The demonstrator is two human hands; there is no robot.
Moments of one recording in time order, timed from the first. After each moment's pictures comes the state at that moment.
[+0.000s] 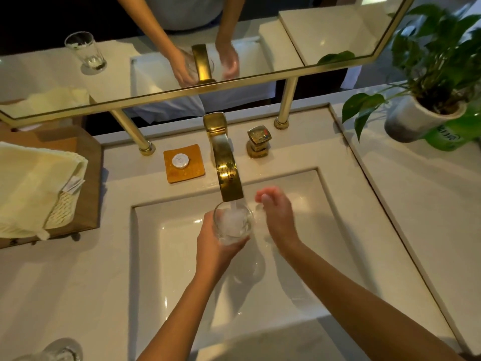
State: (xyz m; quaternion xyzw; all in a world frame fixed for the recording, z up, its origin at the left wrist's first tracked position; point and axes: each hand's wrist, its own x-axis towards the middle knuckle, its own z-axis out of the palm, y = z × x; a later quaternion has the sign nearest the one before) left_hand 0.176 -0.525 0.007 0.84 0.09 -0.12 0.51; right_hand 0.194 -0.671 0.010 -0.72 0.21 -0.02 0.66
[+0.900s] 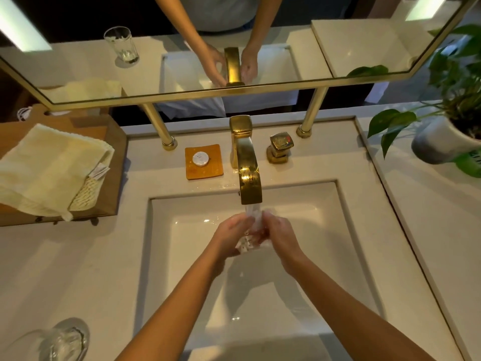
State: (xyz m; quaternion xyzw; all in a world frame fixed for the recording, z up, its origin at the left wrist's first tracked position) left_hand 0.200 -0.528 0.013 0.70 0.13 -0.33 0.62; right_hand 0.184 -0.661 -0.007 -0.70 0.15 0.12 0.69
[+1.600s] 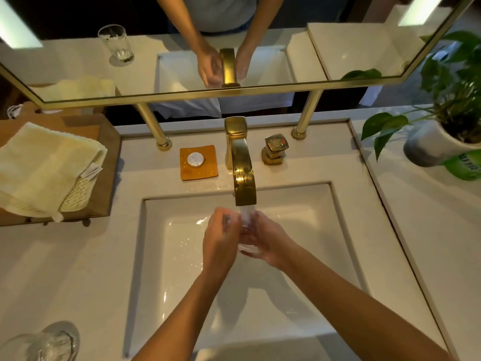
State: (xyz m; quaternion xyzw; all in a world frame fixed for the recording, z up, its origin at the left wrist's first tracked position) left_hand 0.189 -0.535 -0.013 0.79 0.09 -0.07 0.60; right_hand 0.199 -0.654 0.009 -0.51 0.27 0.35 0.74
